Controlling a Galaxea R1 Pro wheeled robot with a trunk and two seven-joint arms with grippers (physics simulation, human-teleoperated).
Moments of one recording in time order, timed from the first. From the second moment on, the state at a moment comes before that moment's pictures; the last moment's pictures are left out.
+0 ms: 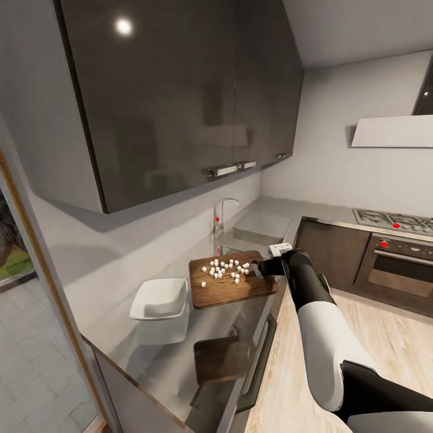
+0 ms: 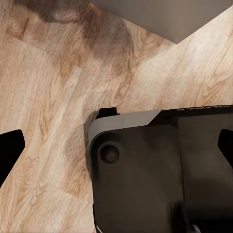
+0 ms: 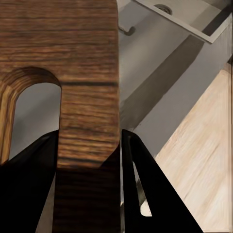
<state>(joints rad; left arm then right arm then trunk) -0.26 -0.08 -0.34 0.07 0.25 -0.08 0.09 -0.98 0.17 -0.32 -0.81 0.68 0.76 0.43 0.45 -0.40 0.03</state>
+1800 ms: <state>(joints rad) -0.26 -0.09 -0.34 0.07 0.25 -0.08 0.06 -0.99 0.17 -0.22 -0.80 0.56 0.89 0.35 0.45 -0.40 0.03</state>
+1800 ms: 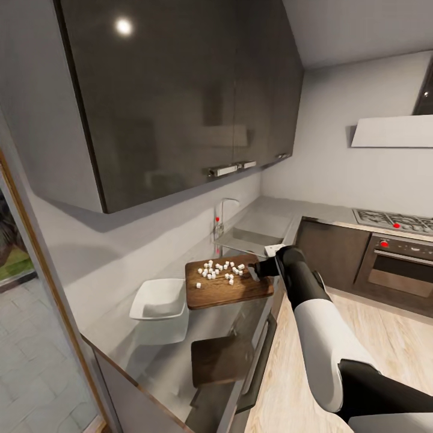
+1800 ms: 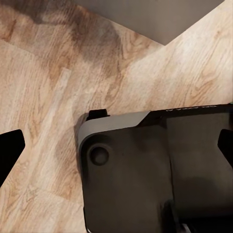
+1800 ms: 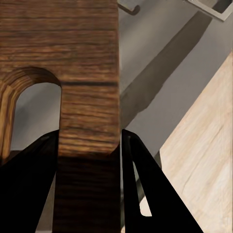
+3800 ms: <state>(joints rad) -0.26 -0.09 -0.34 0.07 0.24 -0.08 0.05 -1.00 0.17 -0.12 -0.78 0.54 0.89 0.28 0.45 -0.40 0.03</state>
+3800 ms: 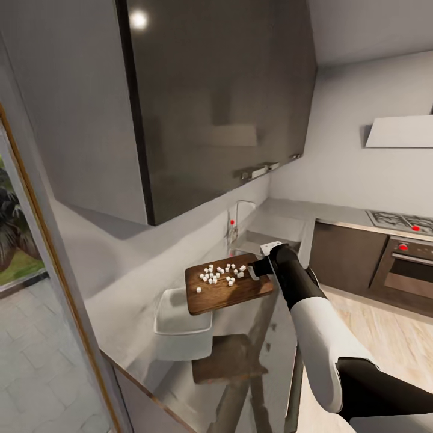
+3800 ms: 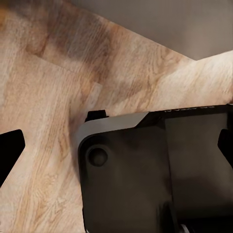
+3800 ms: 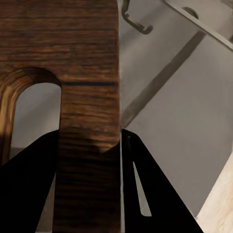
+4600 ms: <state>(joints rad) -0.26 -0.09 -0.34 0.07 0.25 -0.08 0.05 -1.00 0.17 0.02 -0.78 0.54 0.84 0.22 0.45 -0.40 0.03</state>
